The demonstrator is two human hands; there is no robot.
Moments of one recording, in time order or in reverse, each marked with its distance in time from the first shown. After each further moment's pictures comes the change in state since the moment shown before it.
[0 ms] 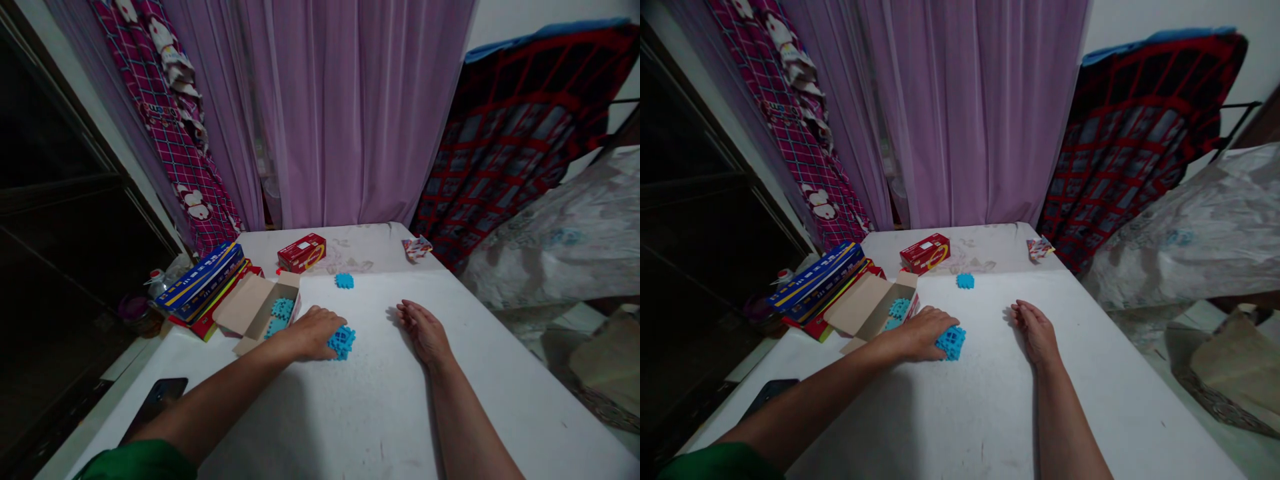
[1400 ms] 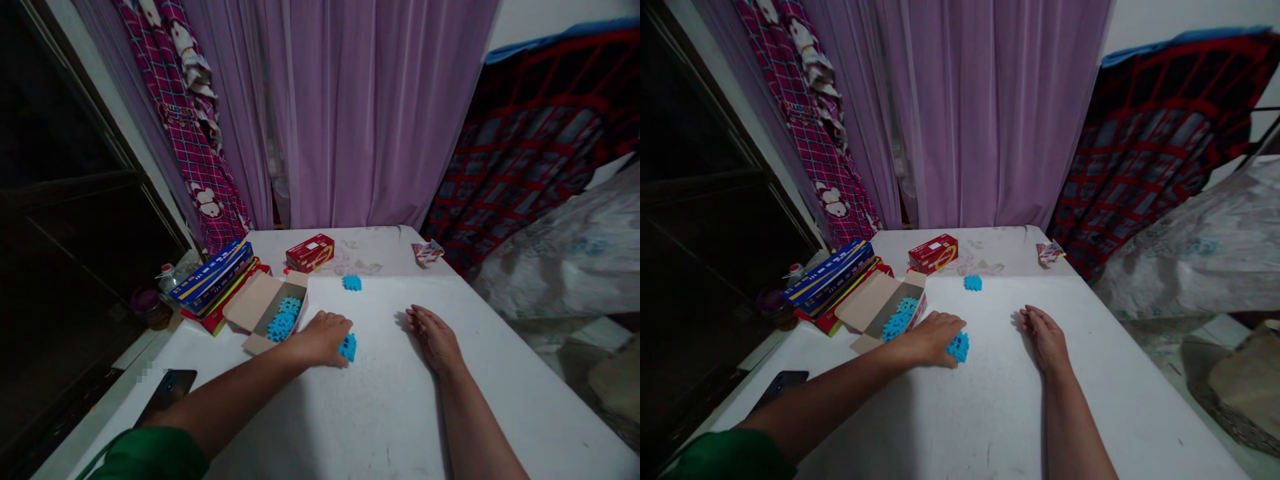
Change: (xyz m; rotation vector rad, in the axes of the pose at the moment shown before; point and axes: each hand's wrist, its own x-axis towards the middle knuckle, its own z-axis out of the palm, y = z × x) left_hand 0.002 0.014 0.004 0.020 -0.061 -0.119; right_hand 0.000 0.003 -0.003 -0.062 -0.014 -0.028
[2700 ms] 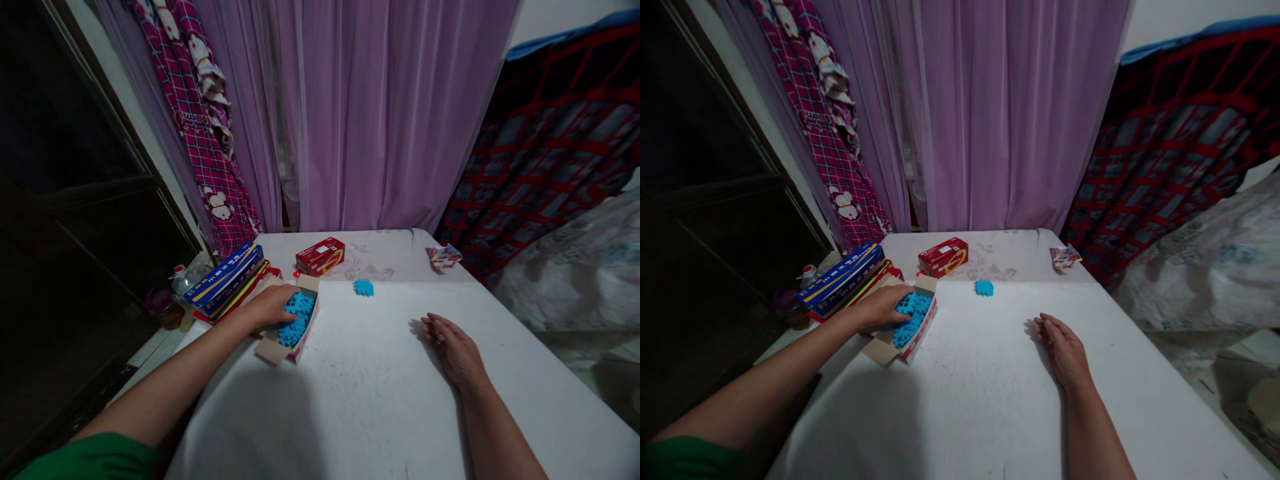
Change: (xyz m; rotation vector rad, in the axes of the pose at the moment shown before) left_hand -0.067 -0.115 -0.044 -0.031 0.153 -0.243; right_hand 0.002 0.001 -0.001 -0.001 0.019 0.023
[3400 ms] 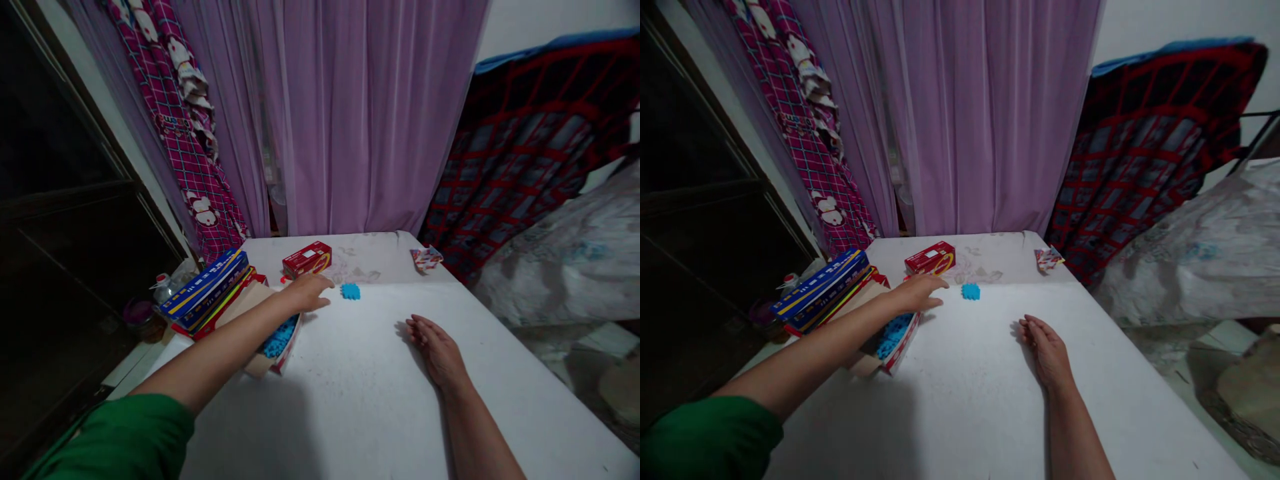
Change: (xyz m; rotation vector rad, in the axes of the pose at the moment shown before) left_hand 0.093 0.058 0.001 0.100 0.067 0.237; right_hand -0.001 -0.001 0.002 0.023 -0.017 0.003
